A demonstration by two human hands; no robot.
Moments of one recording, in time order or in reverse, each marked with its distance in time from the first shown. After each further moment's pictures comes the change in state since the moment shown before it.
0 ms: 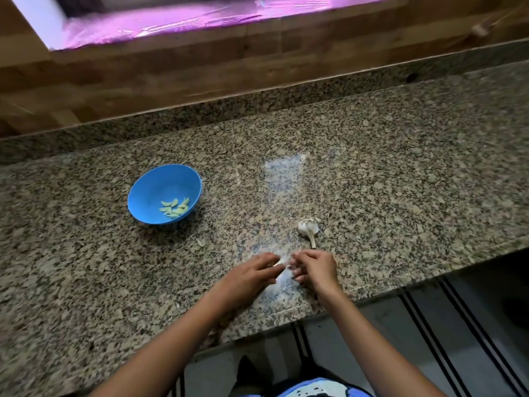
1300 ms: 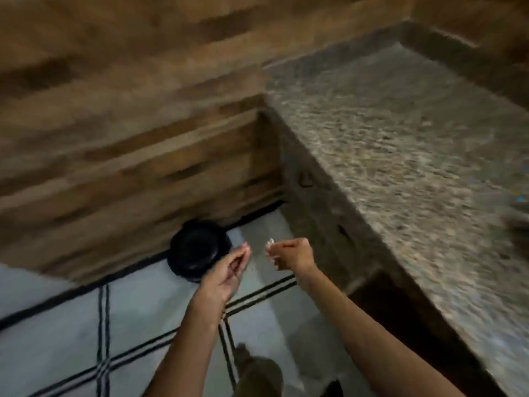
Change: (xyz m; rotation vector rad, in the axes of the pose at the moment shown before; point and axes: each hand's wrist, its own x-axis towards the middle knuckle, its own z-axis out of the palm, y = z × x) left_hand -0.427 0.185 0.047 1.584 -2.263 0.916; right_hand -0.306 0.168 0.272 -0.771 -1.378 0.005
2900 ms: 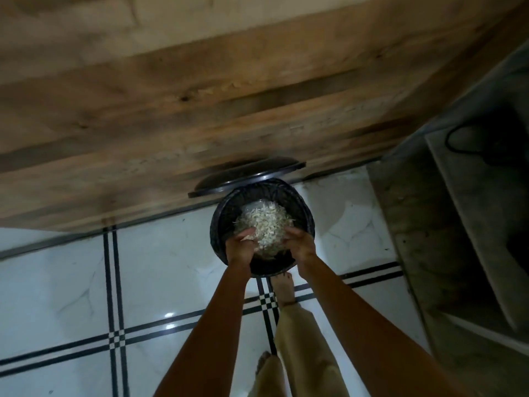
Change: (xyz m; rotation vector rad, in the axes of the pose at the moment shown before) left_hand 0.462 0.170 -0.270 0.664 0.430 0.042; right_hand 0.388 0.221 0.325 -0.218 -0.006 0.473
